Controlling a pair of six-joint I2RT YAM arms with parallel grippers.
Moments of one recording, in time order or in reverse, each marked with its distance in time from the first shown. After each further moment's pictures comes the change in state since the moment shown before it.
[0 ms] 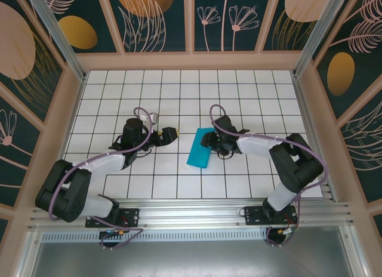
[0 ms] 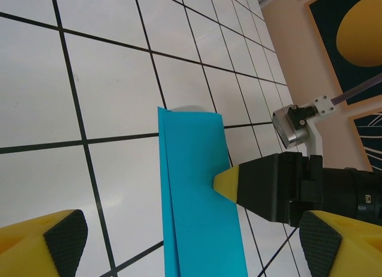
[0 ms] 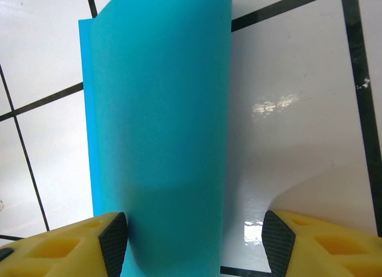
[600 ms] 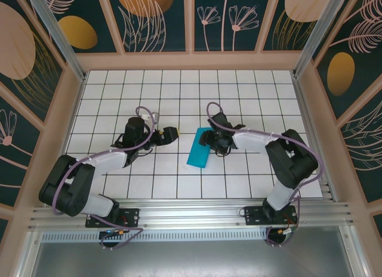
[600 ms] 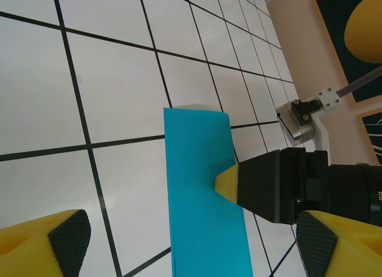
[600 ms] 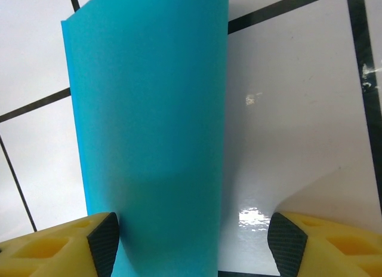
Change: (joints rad) left arm 0.000 0.051 0.020 0.015 0.000 0.020; right arm 0.015 0.065 0.106 -0.125 0.029 0.021
